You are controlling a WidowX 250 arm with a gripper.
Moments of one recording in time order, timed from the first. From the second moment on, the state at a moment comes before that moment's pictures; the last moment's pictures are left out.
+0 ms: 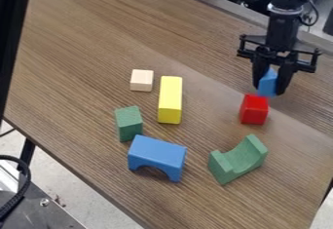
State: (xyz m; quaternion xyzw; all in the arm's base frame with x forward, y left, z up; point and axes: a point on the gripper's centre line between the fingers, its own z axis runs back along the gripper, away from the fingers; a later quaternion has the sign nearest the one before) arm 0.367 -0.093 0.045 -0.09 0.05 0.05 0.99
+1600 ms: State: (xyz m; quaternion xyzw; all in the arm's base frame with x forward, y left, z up) arm 0.401 -0.051 0.045 -0.03 -0.07 0.07 0.99
